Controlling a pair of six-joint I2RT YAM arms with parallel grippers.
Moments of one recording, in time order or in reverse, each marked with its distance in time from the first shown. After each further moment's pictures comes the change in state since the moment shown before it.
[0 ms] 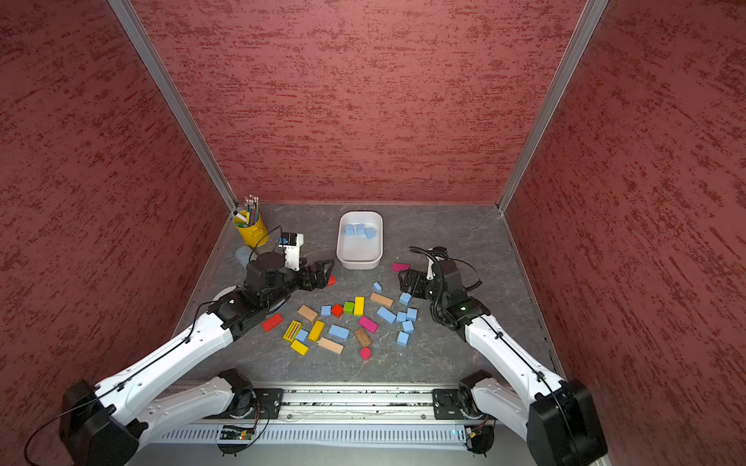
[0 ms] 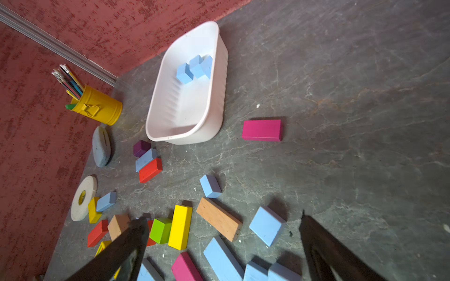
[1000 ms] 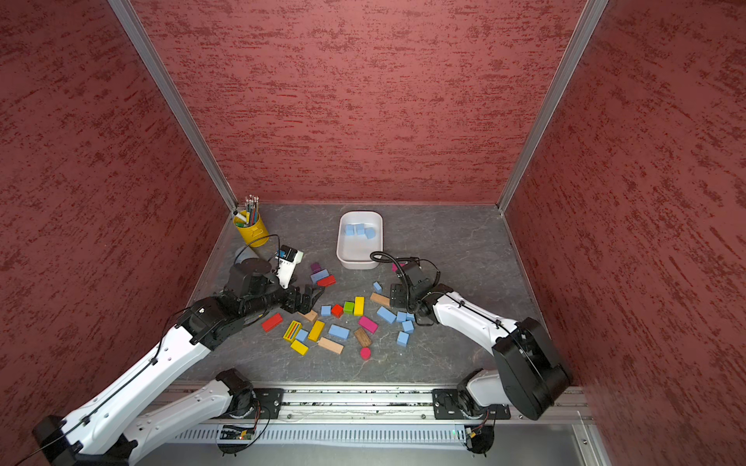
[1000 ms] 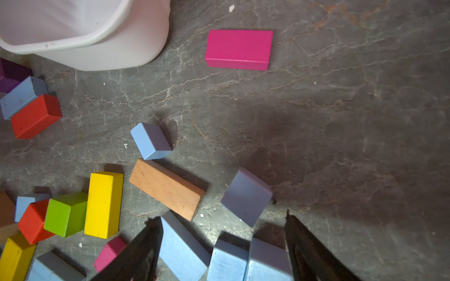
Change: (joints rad) left arm 0.001 -0.129 0.088 -0.414 0.157 0.226; right arm 0.195 0.345 0.153 -0.209 0.226 -0.032
